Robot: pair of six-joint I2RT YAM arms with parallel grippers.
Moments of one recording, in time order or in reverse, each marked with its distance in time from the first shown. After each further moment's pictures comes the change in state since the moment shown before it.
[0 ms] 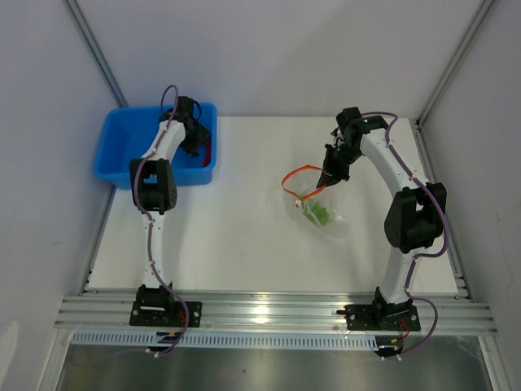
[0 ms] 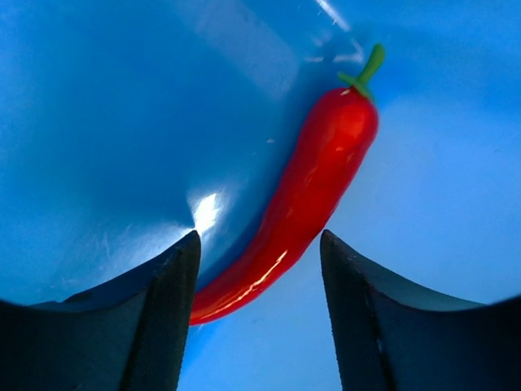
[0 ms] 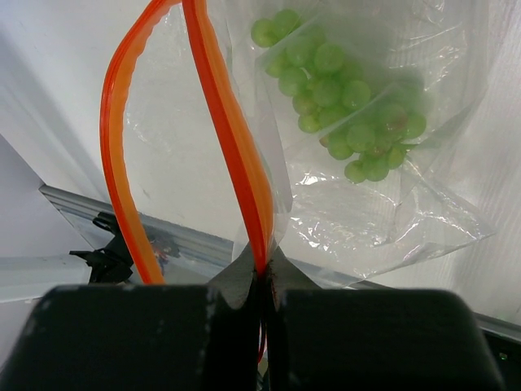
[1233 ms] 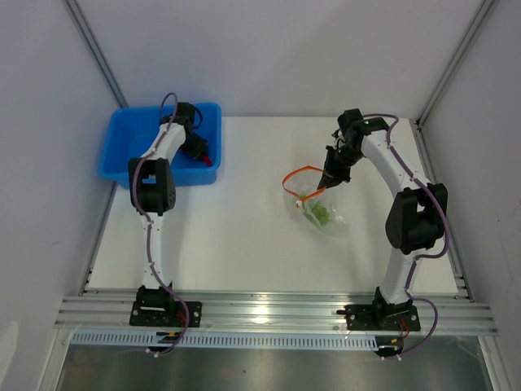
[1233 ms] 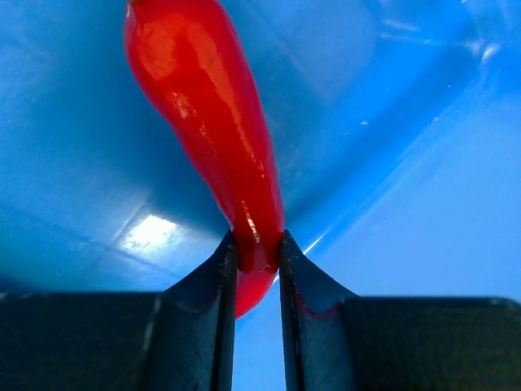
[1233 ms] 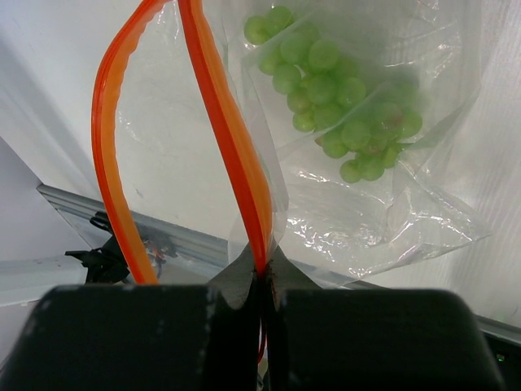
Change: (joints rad) left arm -0.003 -0.037 -0.095 -0.064 -0.011 -0.117; right arm -0.007 -0.013 -0.033 0.016 -0.005 -0.009
